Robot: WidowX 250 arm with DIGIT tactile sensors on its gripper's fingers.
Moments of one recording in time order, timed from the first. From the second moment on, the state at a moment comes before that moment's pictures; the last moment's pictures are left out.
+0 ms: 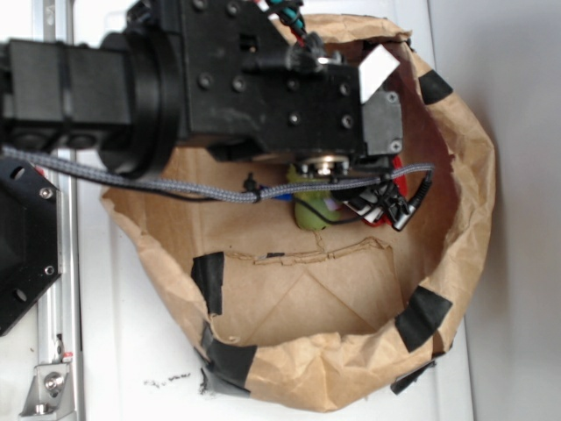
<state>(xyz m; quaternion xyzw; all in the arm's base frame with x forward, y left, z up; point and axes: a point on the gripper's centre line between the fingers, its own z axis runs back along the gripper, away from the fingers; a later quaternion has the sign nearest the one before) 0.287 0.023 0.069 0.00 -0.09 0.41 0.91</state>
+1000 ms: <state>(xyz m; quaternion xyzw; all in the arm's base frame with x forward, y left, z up) 0.315 0.029 0.048 0.03 -0.11 0.41 0.90</state>
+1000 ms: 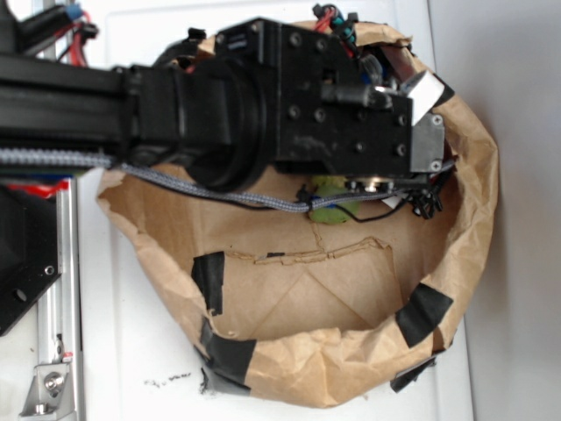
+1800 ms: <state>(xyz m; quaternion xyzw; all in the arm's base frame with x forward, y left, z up) 0.301 0.024 0.070 0.00 -0.12 0.39 0.91</state>
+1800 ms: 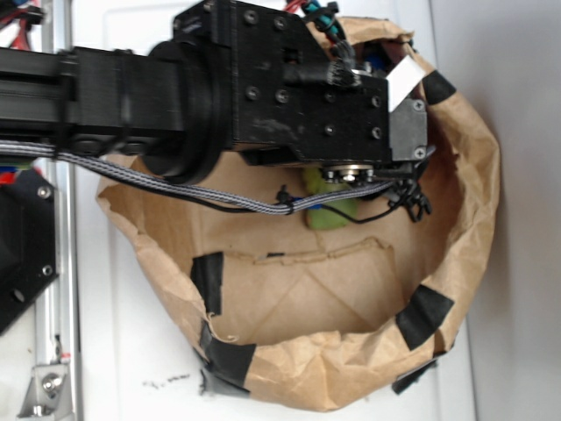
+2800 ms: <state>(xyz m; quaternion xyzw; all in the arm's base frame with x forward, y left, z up) 0.284 -0.004 0.060 -0.07 -0.05 0.42 0.90</state>
